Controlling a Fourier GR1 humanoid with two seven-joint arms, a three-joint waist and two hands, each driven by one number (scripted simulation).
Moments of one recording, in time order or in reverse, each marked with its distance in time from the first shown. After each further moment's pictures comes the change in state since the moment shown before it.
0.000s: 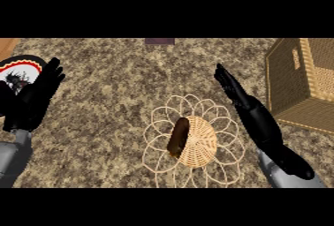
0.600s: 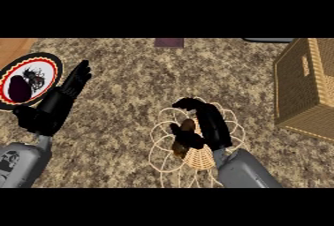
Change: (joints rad) left arm -0.005 -0.055 -0.108 -0.077 -0.076 -0.068 -0.120; right arm -0.096 0.137 0.233 0.245 0.503 -0.322 0.491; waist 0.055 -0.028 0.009
